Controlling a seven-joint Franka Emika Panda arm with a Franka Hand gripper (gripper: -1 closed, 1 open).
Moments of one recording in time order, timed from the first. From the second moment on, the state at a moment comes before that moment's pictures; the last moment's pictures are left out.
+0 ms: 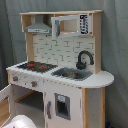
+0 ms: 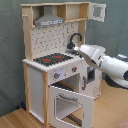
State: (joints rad) arm -0.50 -1.51 1.23 -2.23 -0.18 2.89 -0.20
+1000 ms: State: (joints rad) arm -0.47 -1.48 1.42 -2.07 -0.17 2.89 -0.06
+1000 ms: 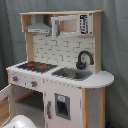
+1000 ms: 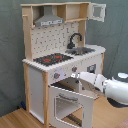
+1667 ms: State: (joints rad) arm -0.47 -1.48 1.49 -2.05 -0.16 2.89 0.16
